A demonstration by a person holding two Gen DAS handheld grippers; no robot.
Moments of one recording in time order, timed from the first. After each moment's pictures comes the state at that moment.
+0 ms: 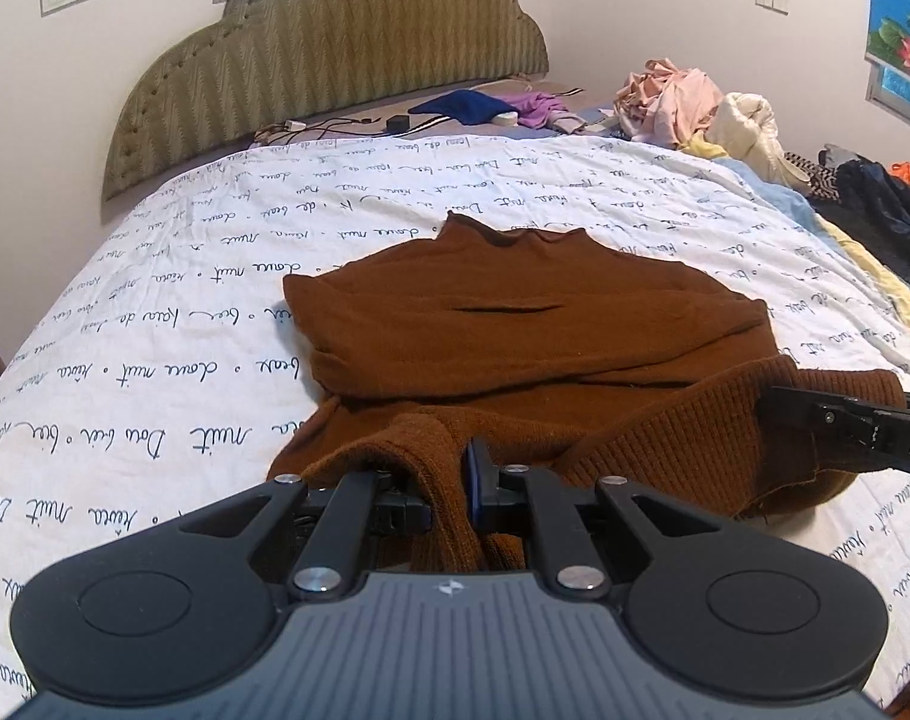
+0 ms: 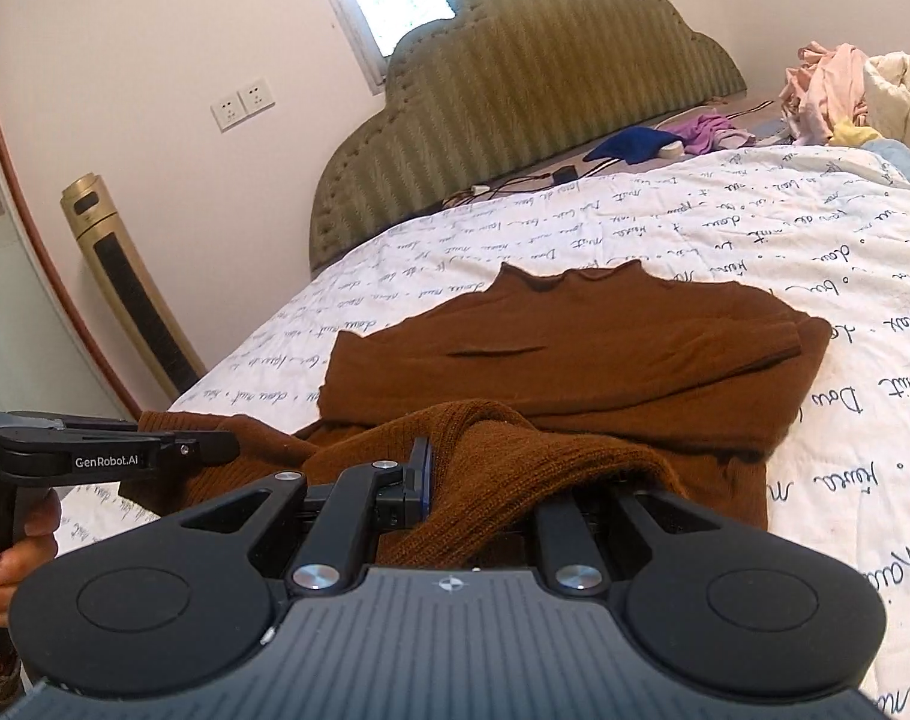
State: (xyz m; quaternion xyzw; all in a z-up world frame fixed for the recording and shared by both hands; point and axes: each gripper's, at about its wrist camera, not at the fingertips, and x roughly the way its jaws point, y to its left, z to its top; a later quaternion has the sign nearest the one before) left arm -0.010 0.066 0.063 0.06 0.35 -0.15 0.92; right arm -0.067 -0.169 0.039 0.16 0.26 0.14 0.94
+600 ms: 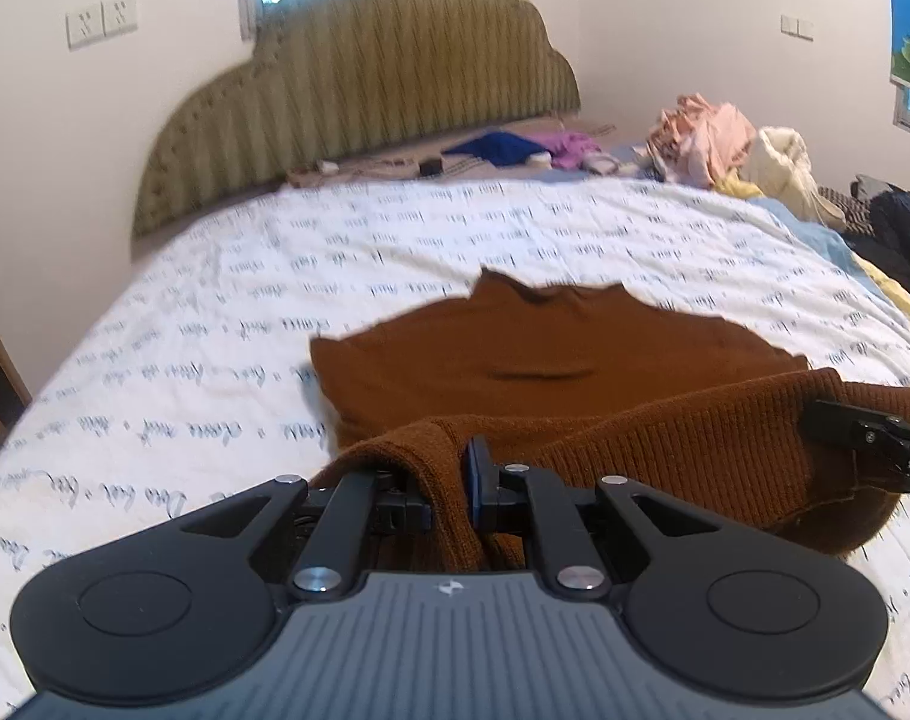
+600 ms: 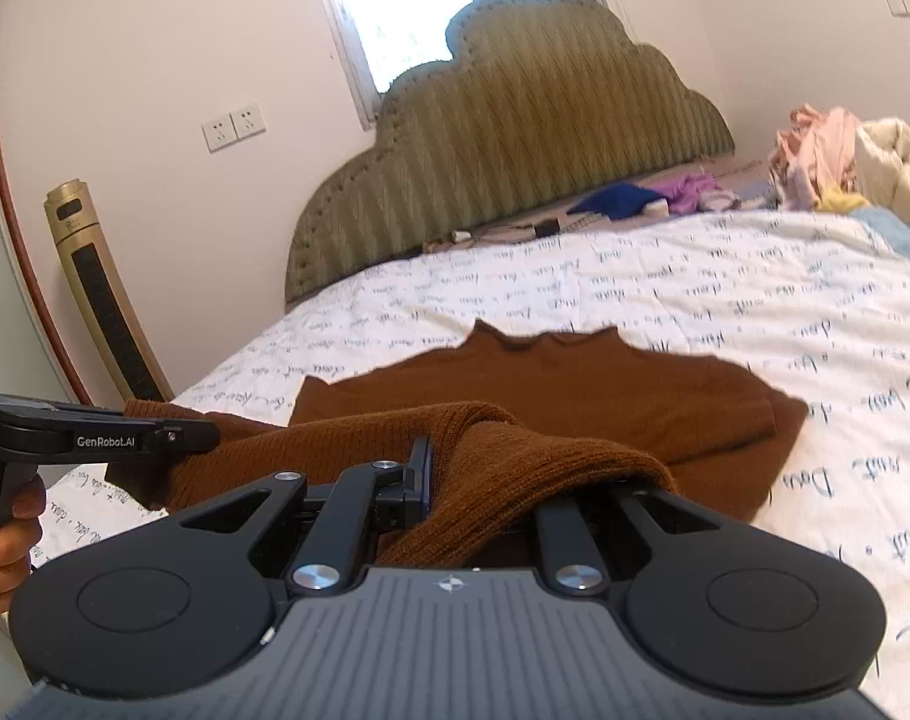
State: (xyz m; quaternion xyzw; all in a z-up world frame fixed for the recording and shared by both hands) left arm 0.012 0.058 0.073 0.06 0.31 -0.11 0.94; right arm -0.053 -0.171 0.050 0.12 0.21 0.12 0.96
